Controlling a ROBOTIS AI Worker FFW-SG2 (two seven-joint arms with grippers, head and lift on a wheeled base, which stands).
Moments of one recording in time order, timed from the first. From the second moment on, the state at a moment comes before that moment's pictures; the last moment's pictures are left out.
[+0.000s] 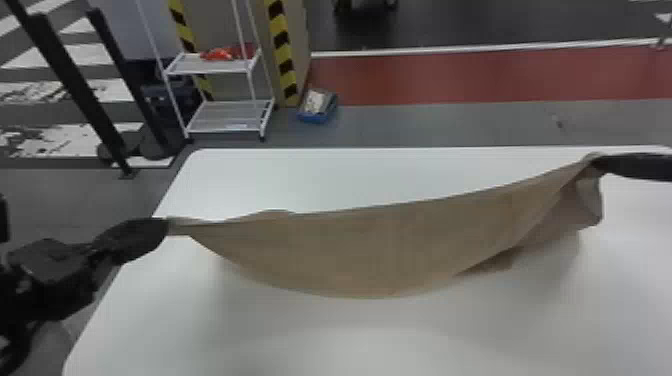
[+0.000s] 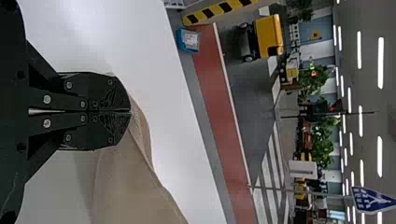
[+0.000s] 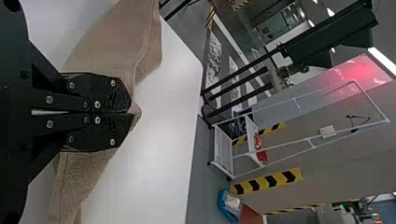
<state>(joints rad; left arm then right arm) 0.34 0.10 0.60 -2.43 -0.17 0.80 -1.02 -0.24 -0.33 -0.34 -2.01 0.07 1.24 1.35</state>
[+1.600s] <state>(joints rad) 0.20 0.12 0.45 -2.34 -0.25 0.90 -0.93 -0.14 -0.89 0.29 -1.89 0.59 0.76 1.35</state>
